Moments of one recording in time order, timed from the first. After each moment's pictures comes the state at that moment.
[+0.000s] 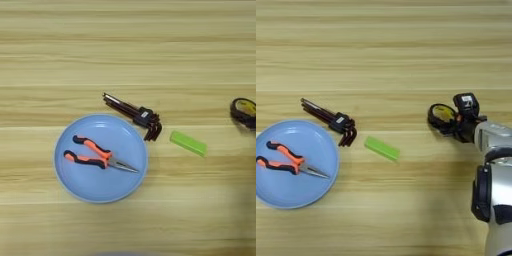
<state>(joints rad) -0.74 -0.67 -0.22 1.38 -0.05 0.01 0.62</state>
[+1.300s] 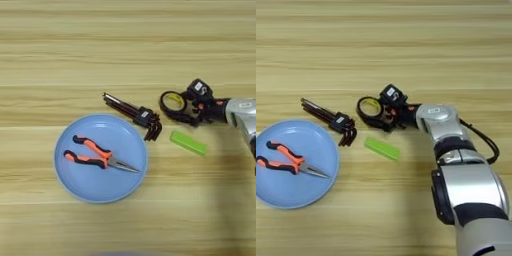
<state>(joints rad) -0.75 -0.45 0.02 1.22 -0.13 -0.23 0.93</state>
